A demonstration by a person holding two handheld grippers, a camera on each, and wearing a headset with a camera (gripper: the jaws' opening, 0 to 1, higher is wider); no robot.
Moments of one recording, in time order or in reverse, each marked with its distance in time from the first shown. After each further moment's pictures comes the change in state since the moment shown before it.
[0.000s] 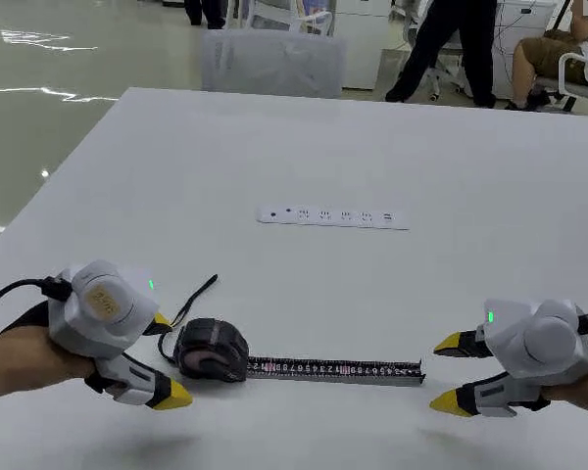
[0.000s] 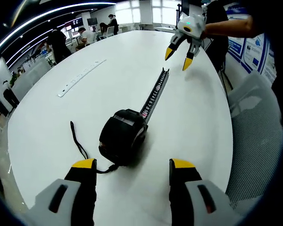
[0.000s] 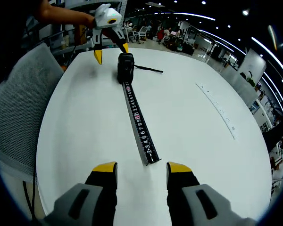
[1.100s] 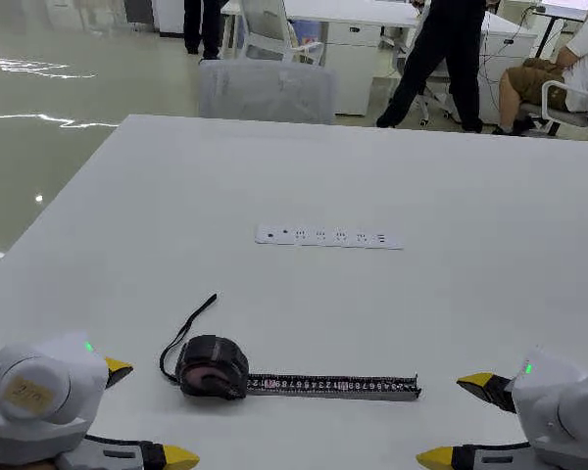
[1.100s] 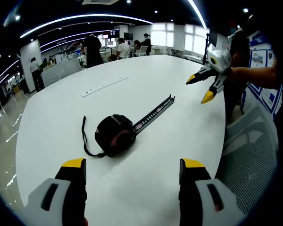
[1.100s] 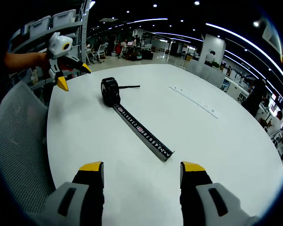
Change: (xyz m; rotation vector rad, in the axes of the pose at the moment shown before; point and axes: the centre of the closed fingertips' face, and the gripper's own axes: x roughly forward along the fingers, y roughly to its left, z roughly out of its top) left arm -0.045 -0.044 -0.002 -0.264 -0.204 0.172; right arm -0.032 0.045 0.017 0.314 -0.111 -0.228
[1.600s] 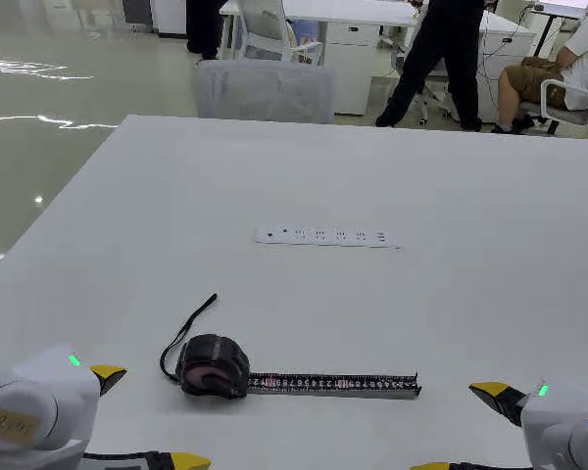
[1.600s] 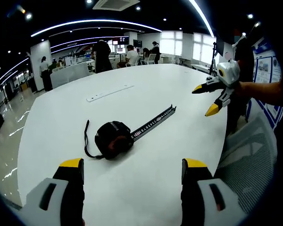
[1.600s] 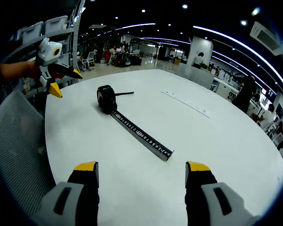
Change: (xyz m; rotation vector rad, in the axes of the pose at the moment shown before) left arm -0.011 -0.011 0.009 -0.064 -0.068 0.063; right arm -0.016 0.010 0.008 0.063 -0.059 -0.085
